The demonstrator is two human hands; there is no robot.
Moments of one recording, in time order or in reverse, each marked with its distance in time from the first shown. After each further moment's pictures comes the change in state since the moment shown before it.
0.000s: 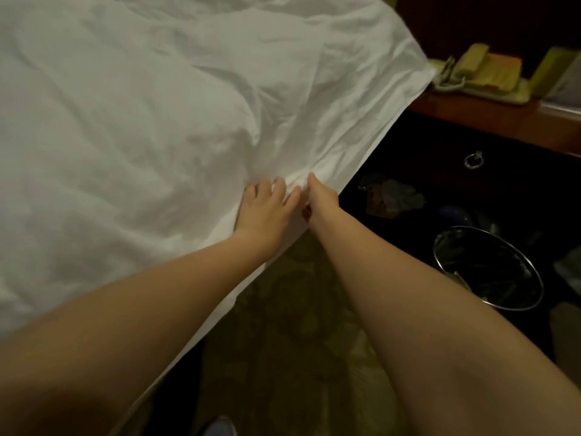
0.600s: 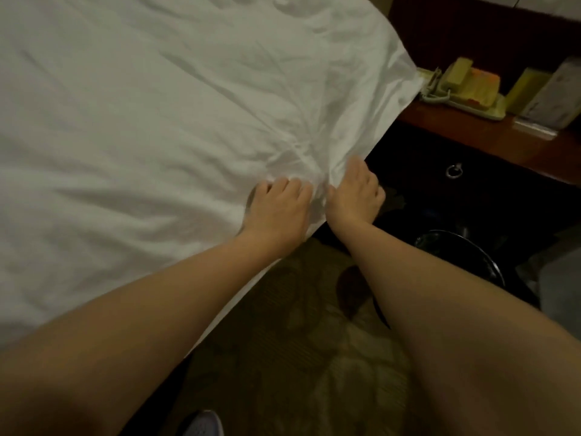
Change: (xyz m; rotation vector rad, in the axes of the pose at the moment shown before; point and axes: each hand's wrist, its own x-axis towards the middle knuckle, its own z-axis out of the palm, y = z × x) left_hand 0.002 0.005 -0.023 -0.342 0.257 0.054; right_hand -0.001 -0.021 -0.051 -1.203 0.455 -0.634
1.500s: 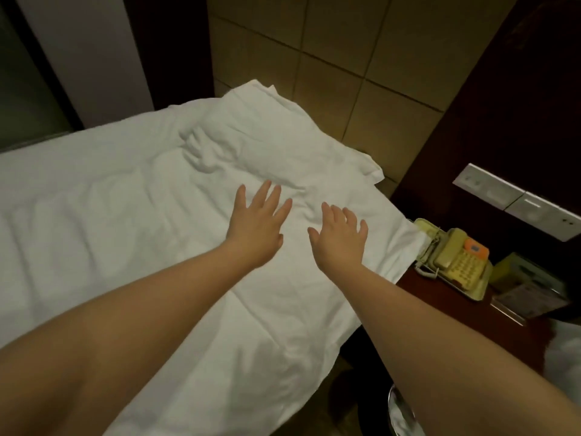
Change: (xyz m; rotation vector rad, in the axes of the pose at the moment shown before) left_hand 0.266 -0.203 -0.337 0.261 -0.359 -0.178; right_hand 0.226 -0.266 -0.277 -0.261 -0.276 -0.387
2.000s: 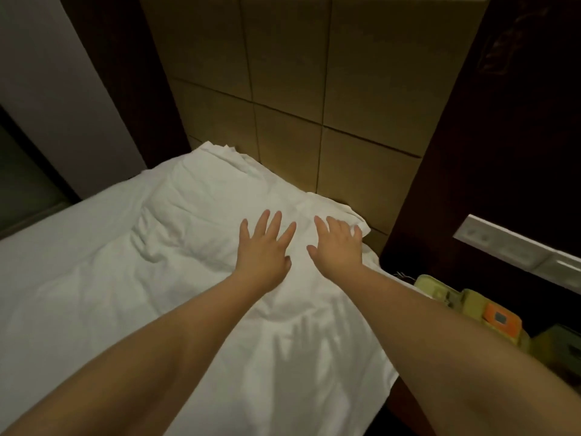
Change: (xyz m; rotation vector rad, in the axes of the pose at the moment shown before) left_hand 0.280 0.077 -0.033 -0.082 -0.058 -0.077; right_hand 0.269 0.145 -0.011 0.064 -0.077 -0.065
